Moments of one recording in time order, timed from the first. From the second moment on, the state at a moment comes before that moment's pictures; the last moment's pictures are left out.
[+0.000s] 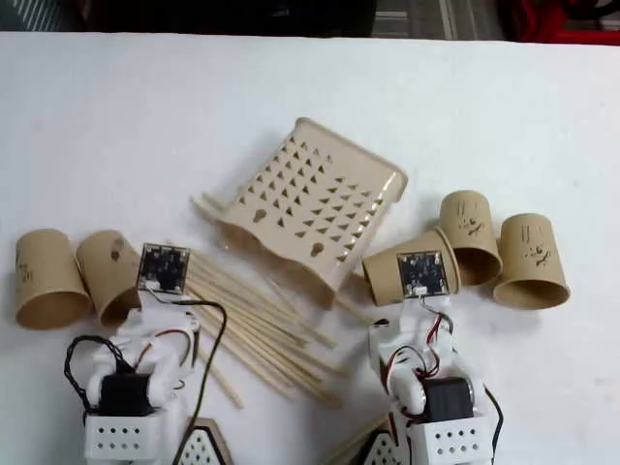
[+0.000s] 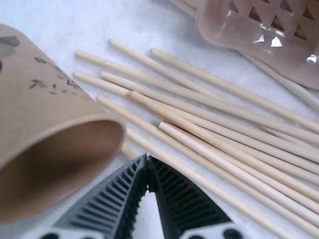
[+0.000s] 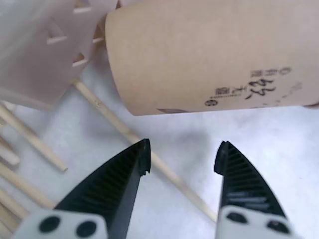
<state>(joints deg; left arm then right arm) -5.5 -103.6 97.2 72.1 -6.1 -10.6 -102.6 96.4 72.3 0.0</state>
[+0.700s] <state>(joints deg) -5.5 -103.6 97.2 73.2 -6.1 -10.5 -102.7 92.7 72.2 7.6</state>
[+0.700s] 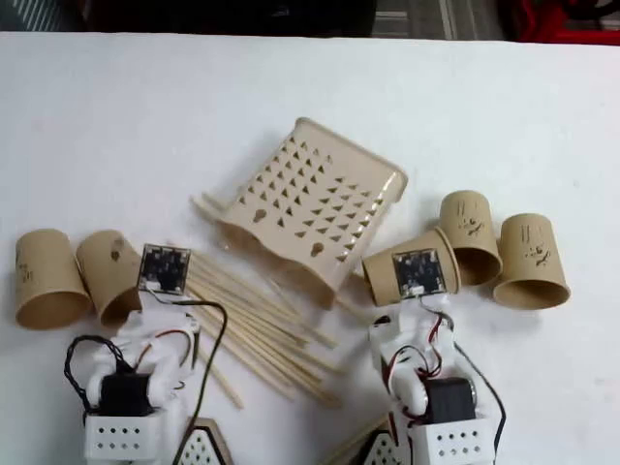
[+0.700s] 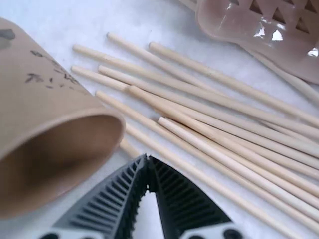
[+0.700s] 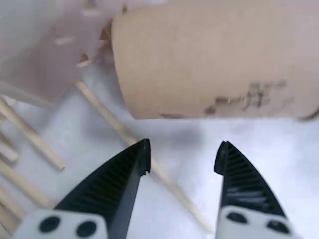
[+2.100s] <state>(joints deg) -5.5 -103.6 97.2 73.2 -6.1 -3.6 -77.8 42.2 72.9 24.6</state>
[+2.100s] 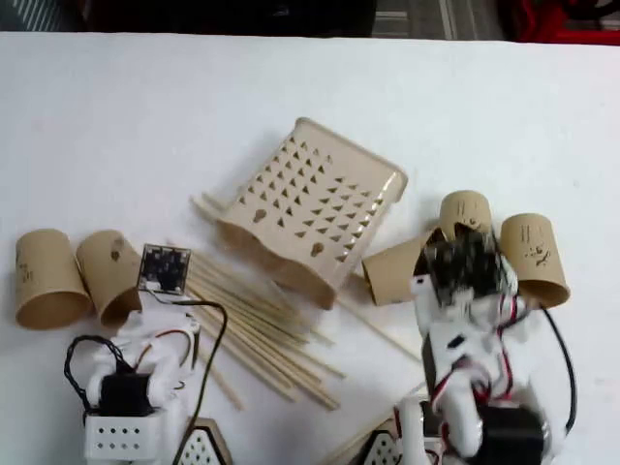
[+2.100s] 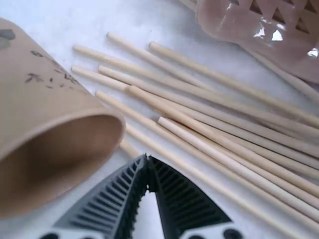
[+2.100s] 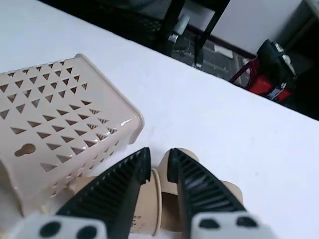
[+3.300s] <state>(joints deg) -5.5 -103.6 97.2 73.2 -6.1 -41.4 -24.1 24.8 81.8 33.5</state>
